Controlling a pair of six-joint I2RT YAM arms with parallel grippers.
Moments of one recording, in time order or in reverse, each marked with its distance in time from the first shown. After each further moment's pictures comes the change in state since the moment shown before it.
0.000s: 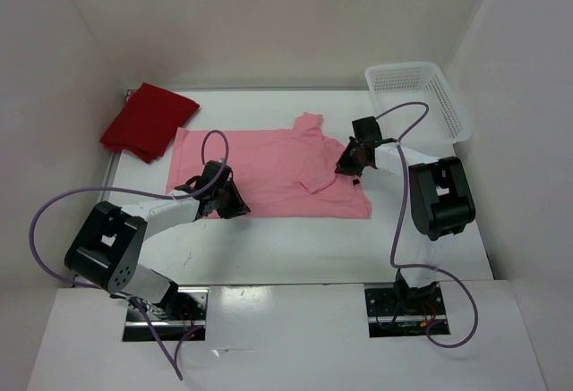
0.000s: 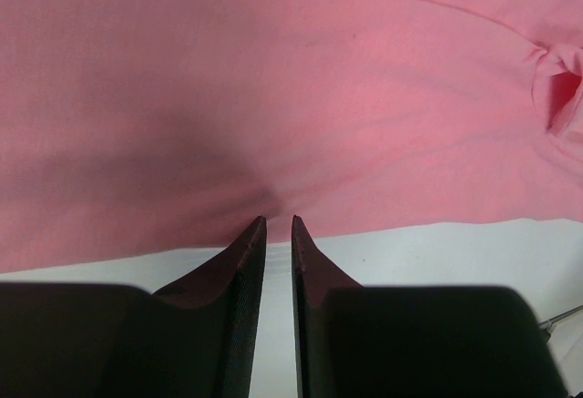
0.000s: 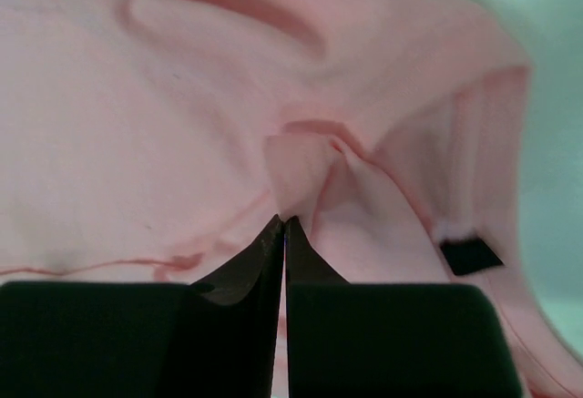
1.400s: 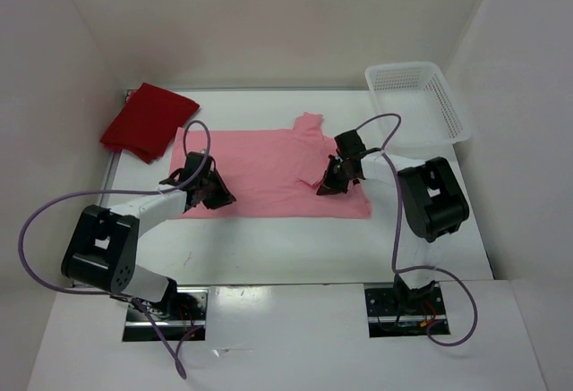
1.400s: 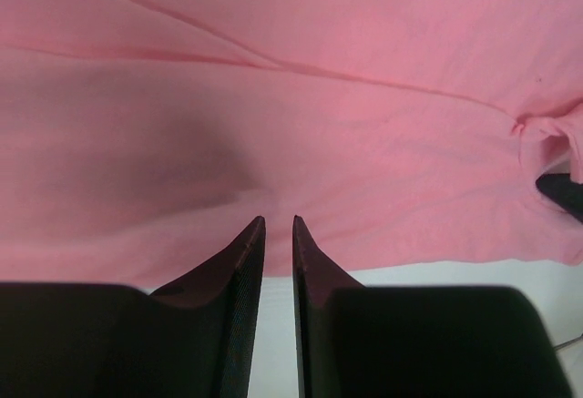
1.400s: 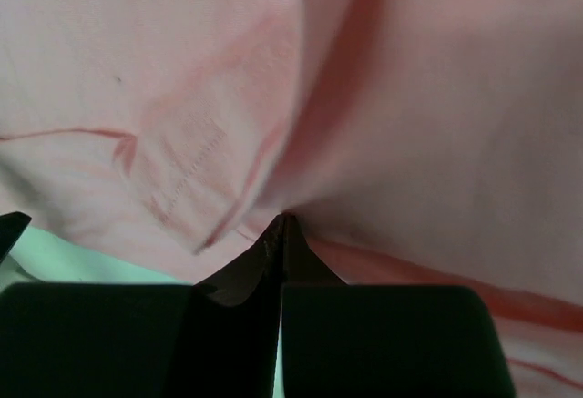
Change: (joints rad) left arm 0.138 -0.017 0.033 -0.037 0.018 0.075; right arm 0.115 -0.002 -0.067 -0.033 -0.182 -0.045
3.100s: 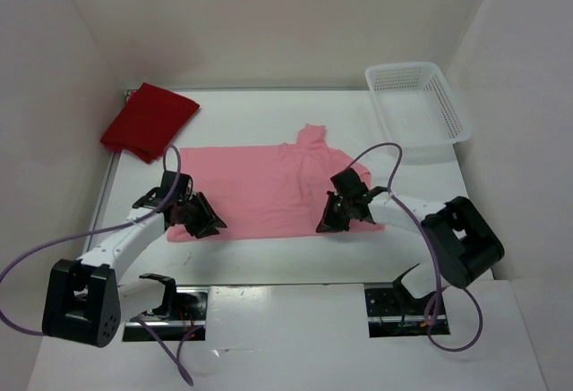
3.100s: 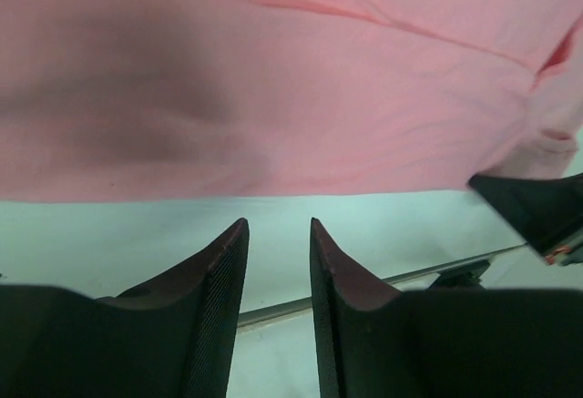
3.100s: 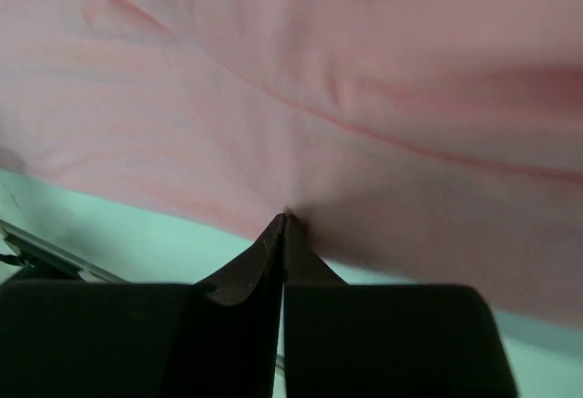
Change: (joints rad) left arm 0.129 -0.300 -0.146 -0.348 0.216 -0.006; right arm 0.201 -0.303 -0.367 0.082 0.047 0.126
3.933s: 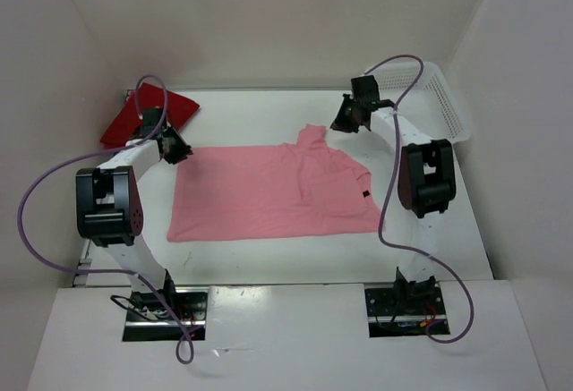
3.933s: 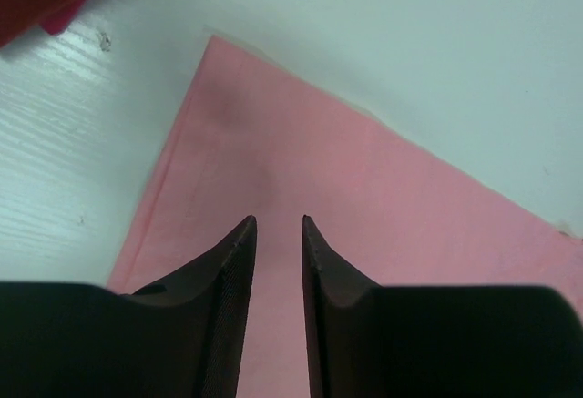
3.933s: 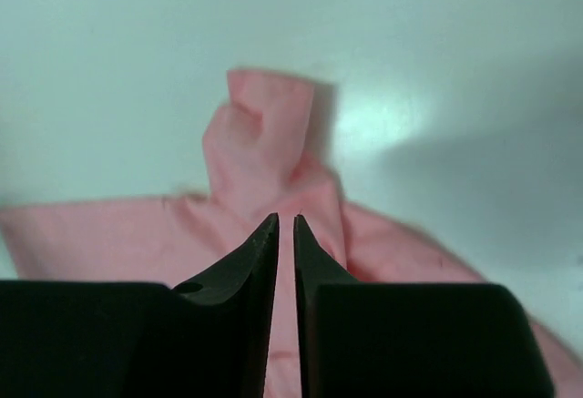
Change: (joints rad) left arm 0.263 0.630 0.629 0.237 -0.273 0.217; right arm -0.342 0.510 0.931 -0.166 0.080 -0.259
